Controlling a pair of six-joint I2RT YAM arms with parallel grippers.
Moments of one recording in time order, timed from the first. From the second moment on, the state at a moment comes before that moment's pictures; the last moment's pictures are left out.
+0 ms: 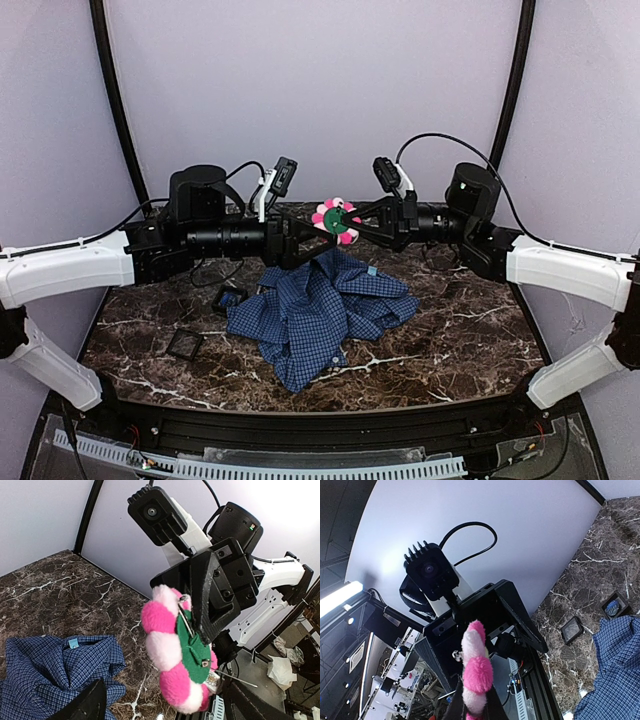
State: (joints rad) left arm -0.93 1.41 1.15 0.09 0.37 -0.37; right arm 0.69 1.34 0.96 0.47 -0.88 1.06
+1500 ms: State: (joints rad) left arm -0.93 1.41 1.15 0.11 0.39 -0.43; right arm 0.72 1.34 0.95 0.47 -0.89 1.06
